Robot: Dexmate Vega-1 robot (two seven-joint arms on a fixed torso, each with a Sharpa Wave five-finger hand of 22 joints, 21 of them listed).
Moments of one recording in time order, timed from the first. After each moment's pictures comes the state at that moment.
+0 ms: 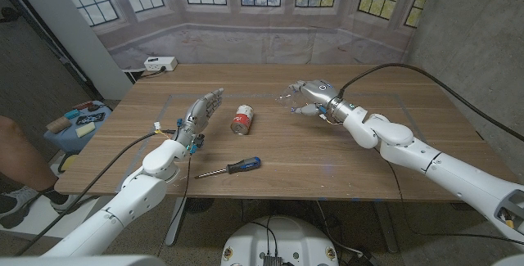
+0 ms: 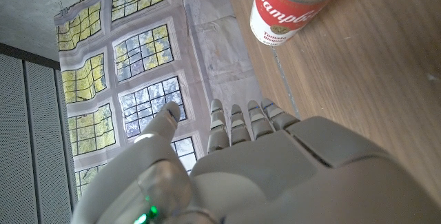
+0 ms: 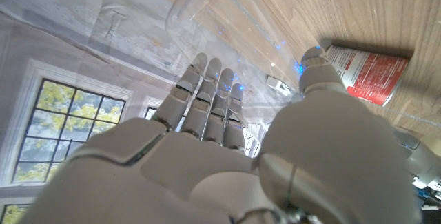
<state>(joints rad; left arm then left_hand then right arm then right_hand) 1.13 0.67 0.30 -1.65 -0.63 -0.28 0.06 0.39 0.17 0.63 -0.10 0.18 0.29 0.03 0.19 0.19 0.16 0.03 0.21 0.19 0.12 0.05 0.18 0.17 0.08 0.00 0.20 0.17 -0.69 -0.80 -0.75 -1.67 -0.89 0.06 -0.25 0.90 -0.04 0.31 -0.15 0.23 0.42 0.06 0.38 0.28 0.40 0.01 0.68 0.56 0.54 -0.05 0.28 0.50 0.58 -0.01 0.21 0.17</state>
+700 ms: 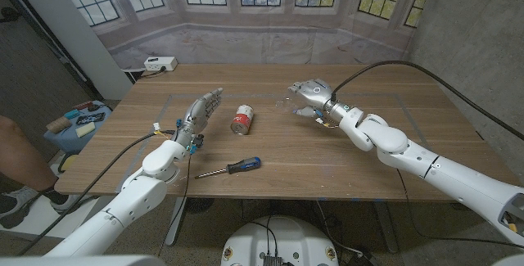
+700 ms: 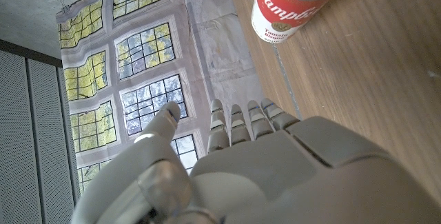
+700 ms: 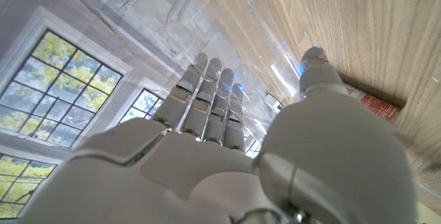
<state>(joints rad) 1.14 0.67 0.30 -1.64 -0.63 -0.30 0.05 0.39 0.17 0.63 -0.10 0.18 0.29 0.03 0.19 0.19 0.16 0.03 0.21 0.19 0.12 0.05 0.18 0.16 0.08 0.00 0.20 0.17 -0.71 -0.81 -0.79 -1.77 -1.14 -0.10 -0.18 0.90 -0.04 0.32 -0.16 0.23 0.42 0.05 0.37 0.28 0.40 0.01 0.68 0.56 0.54 -0.05 0.27 0.51 0.59 -0.01 0.21 0.17</state>
